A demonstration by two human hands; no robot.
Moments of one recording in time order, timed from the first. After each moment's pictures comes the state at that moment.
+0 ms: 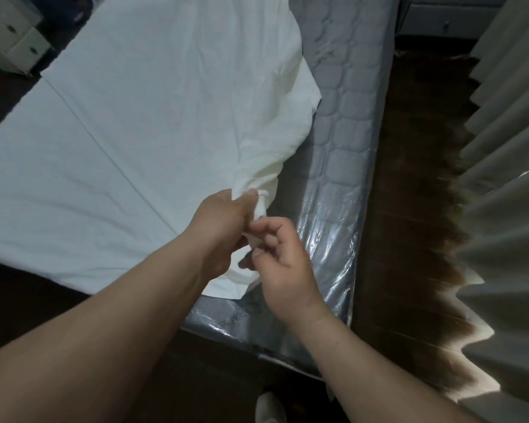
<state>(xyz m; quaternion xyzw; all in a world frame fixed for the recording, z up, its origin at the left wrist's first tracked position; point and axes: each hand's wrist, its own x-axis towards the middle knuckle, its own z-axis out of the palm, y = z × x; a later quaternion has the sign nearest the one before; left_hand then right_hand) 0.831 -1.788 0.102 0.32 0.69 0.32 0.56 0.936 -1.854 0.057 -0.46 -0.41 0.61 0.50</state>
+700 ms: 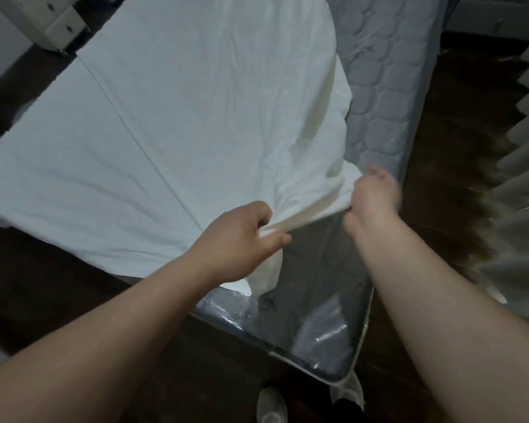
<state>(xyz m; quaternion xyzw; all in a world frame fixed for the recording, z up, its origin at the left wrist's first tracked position) 0.798 -1.809 0.107 0.65 0.68 0.08 0.34 0.981 -1.712 0.040 -0.66 -0.06 0.51 0.54</state>
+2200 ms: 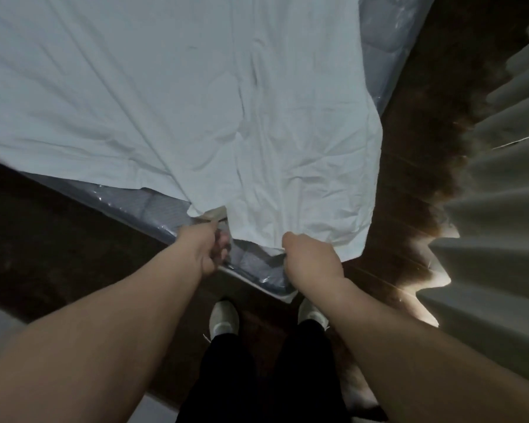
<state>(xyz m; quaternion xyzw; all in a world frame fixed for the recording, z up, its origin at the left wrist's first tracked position) 0.839 -1.925 -0.132 -0.09 0.78 0.25 0.57 1.041 -1.927 -0.130 -0.54 -0.76 0.28 -0.21</state>
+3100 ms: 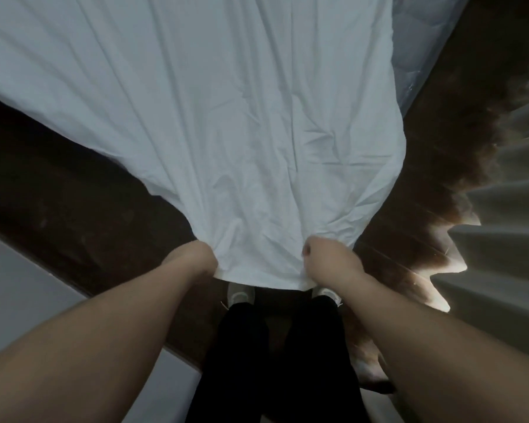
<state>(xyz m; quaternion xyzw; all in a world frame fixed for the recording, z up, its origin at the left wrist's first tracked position) 0.790 -2.027 -0.095 0.35 0.72 -0.36 0.48 1.036 -1.986 -0.124 -0.58 -0.65 0.40 -0.29</state>
